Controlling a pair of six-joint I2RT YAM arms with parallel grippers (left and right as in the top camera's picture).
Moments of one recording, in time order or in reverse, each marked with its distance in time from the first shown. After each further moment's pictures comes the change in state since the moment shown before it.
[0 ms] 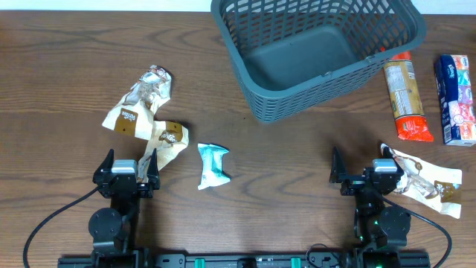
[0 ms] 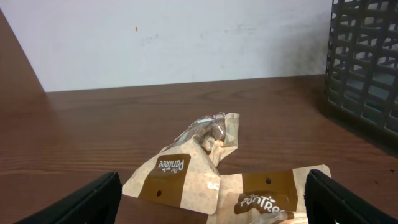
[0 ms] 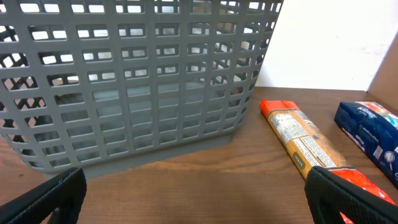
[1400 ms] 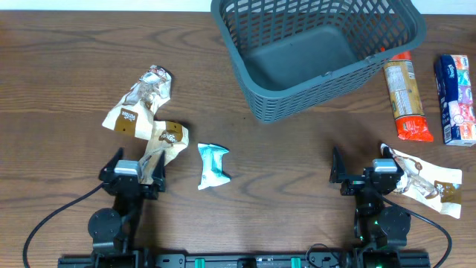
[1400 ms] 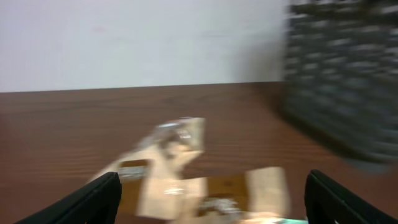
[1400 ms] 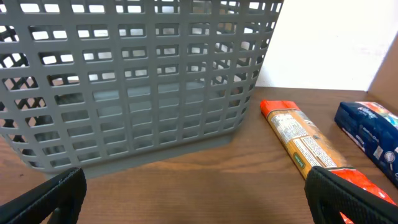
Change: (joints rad) left arm 0.000 0.000 0.009 0.003 0.169 -0.086; right arm 0.000 0.000 0.000 0.000 -0.002 0.001
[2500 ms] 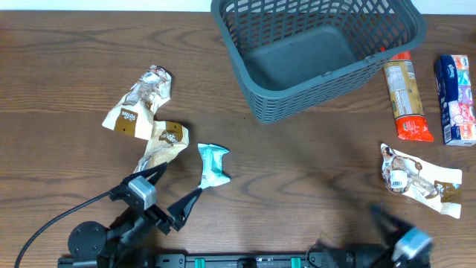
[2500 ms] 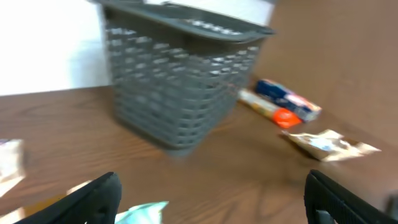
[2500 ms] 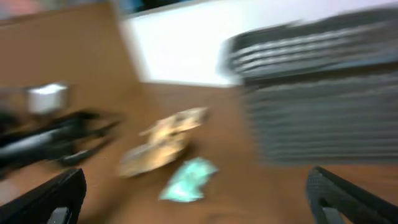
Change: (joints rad) left arm 0.001 0.000 0.298 -0.294 0.612 -0.144; right arm 0.000 0.042 0.962 -0.988 -0.690 0.227
